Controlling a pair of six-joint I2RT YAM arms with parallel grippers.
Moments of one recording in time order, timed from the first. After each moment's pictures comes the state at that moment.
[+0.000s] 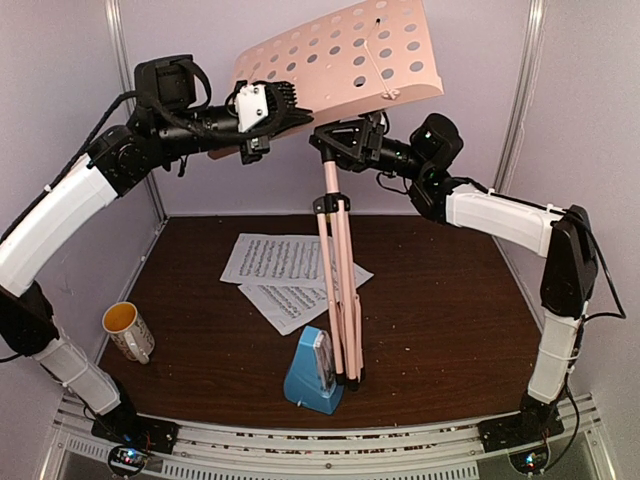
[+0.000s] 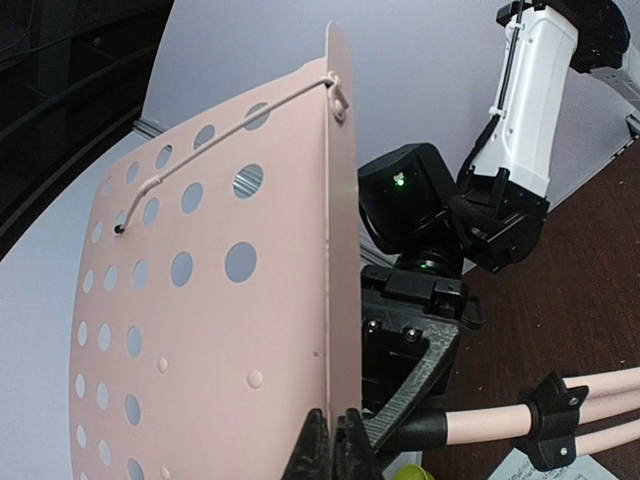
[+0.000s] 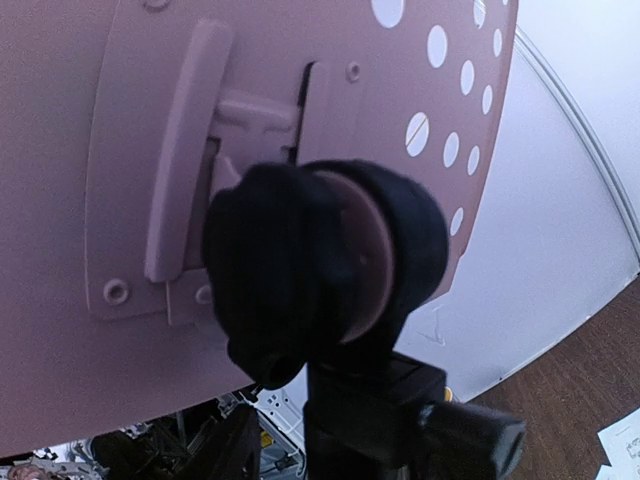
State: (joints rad) left arm -0.80 1.53 1.86 -0.34 0.39 1.01; right arm 0.62 1.90 1.68 0.76 -0.91 1.10
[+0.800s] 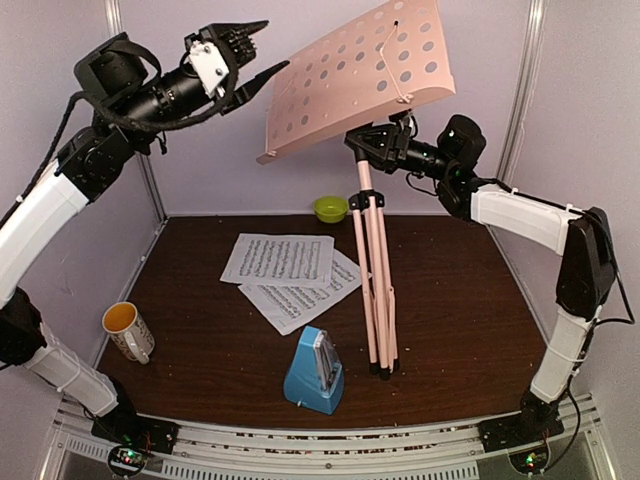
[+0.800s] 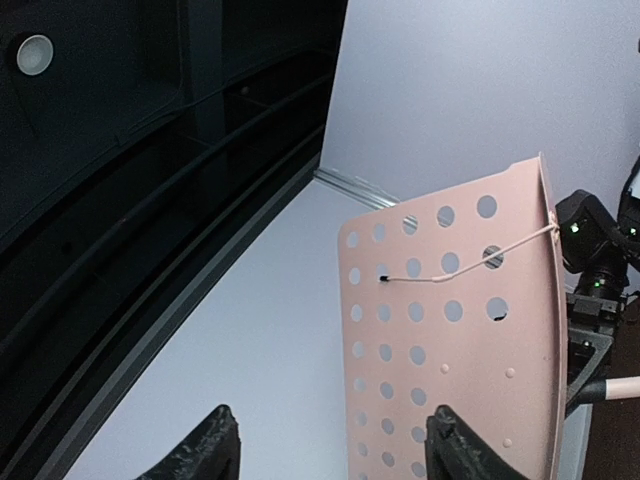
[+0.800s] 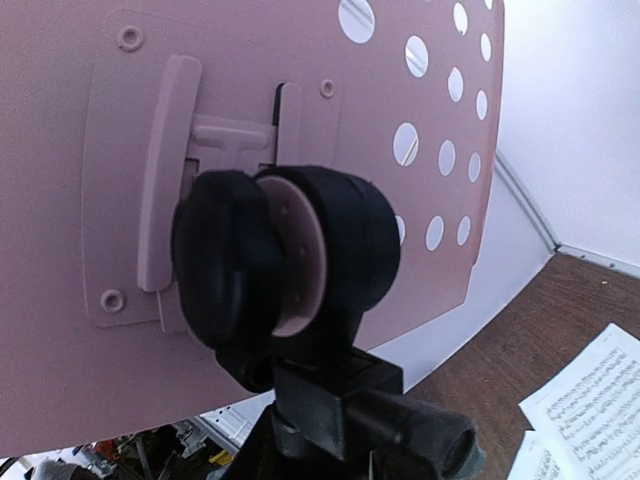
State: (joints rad) left arm -0.83 1.44 1.83 -0.04 0.25 1.11; right arm 0.48 1.80 1.56 0.67 -0.91 1.07
